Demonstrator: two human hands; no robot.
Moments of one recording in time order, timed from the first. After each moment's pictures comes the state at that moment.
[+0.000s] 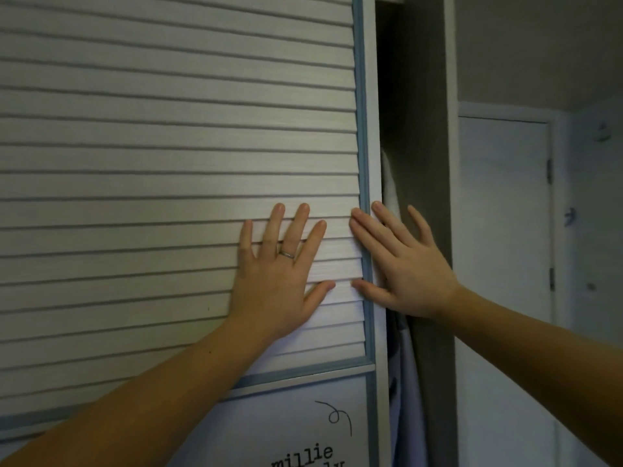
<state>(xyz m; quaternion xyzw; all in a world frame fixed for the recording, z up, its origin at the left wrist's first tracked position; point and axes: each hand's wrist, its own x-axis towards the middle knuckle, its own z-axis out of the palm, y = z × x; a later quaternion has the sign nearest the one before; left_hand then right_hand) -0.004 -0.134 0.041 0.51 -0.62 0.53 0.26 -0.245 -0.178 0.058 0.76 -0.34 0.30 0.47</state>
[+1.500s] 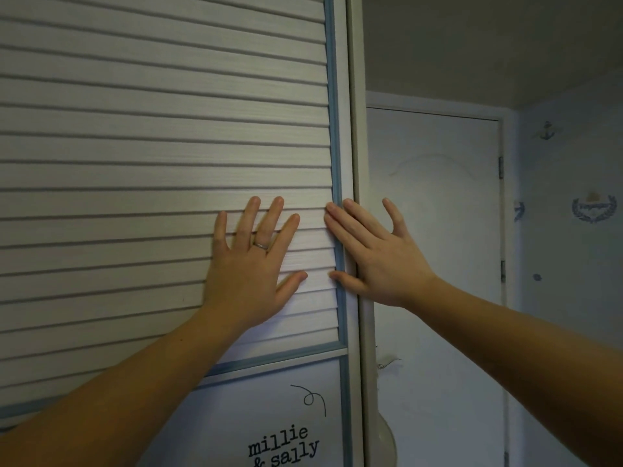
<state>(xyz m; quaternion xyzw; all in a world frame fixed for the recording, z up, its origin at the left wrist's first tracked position) -0.099 -0.170 0.041 0.49 -0.63 0.53 0.27 -0.346 -0.195 0.058 0.75 -0.40 0.24 0.48</state>
